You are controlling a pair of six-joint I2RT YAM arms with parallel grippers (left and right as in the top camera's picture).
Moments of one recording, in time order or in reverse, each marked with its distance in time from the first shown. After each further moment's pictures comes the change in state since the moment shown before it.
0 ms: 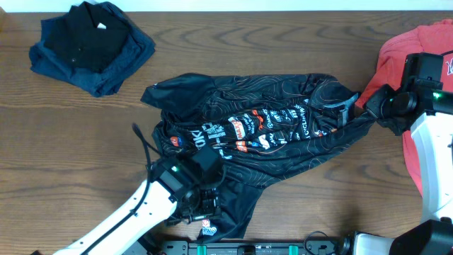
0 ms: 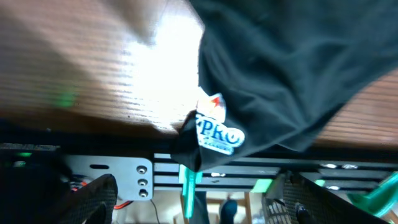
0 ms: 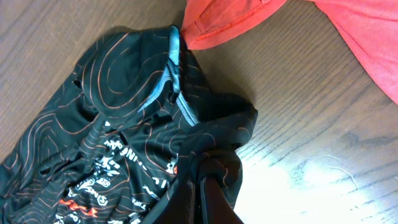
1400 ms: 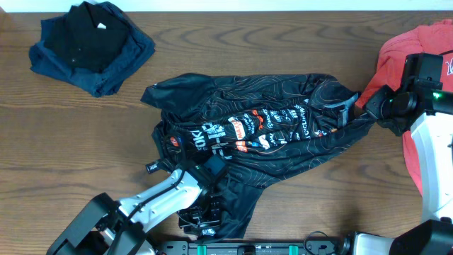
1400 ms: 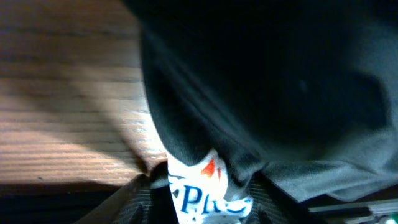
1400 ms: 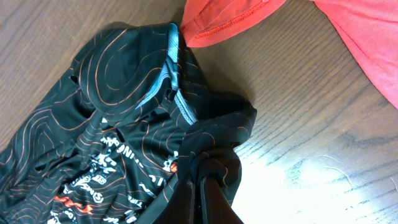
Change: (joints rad) left arm -0.004 0.303 -0.180 0.321 0.201 0.091; right arm 0.000 0.000 0.000 -0.008 0.000 -0.021
